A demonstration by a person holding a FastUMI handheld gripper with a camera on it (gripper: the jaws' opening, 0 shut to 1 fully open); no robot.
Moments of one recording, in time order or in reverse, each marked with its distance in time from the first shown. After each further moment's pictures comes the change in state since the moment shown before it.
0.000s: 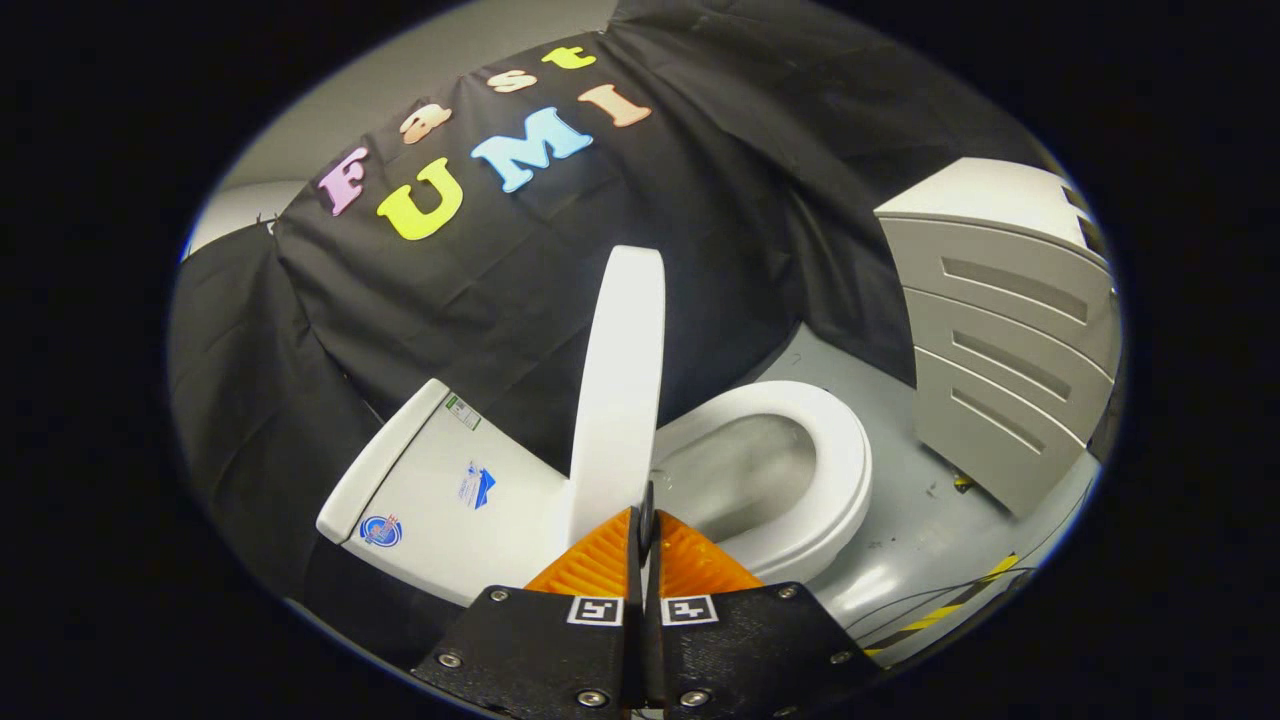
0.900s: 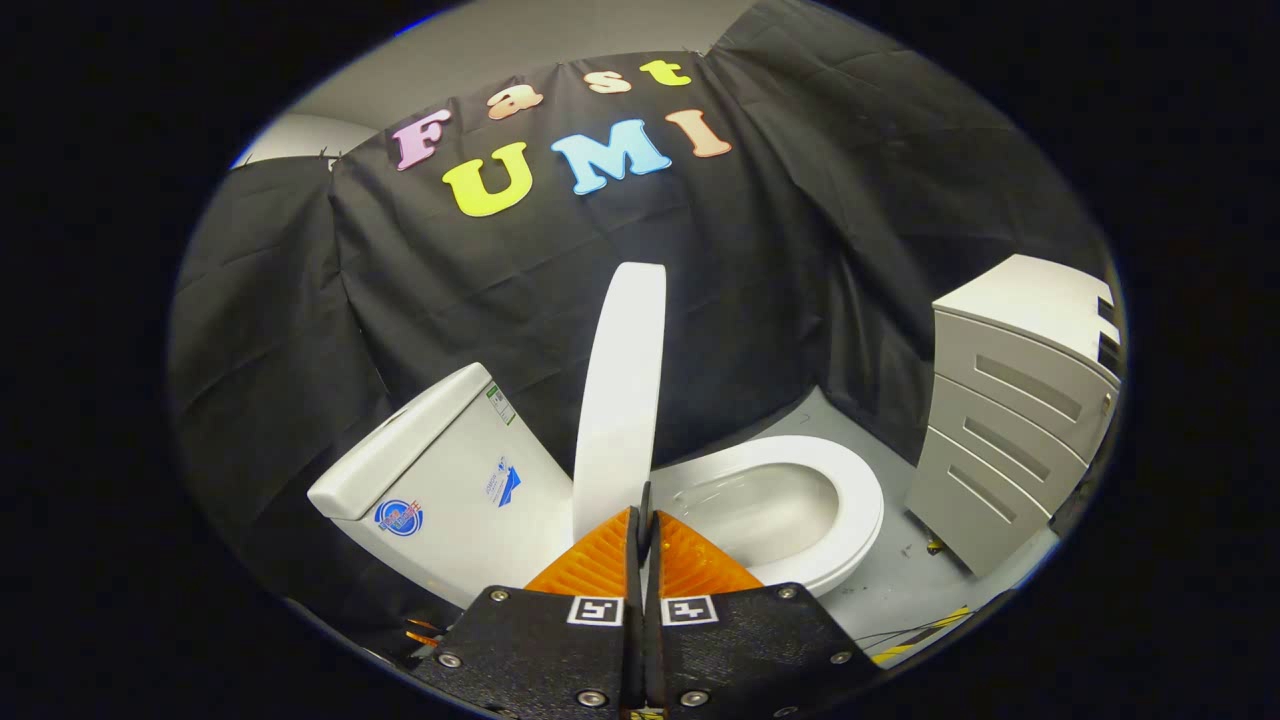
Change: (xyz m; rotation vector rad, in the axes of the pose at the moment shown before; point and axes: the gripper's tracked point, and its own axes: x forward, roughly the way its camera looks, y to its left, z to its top) arm -0.008 0.081 0.008 -0.228 -0.091 -0.013
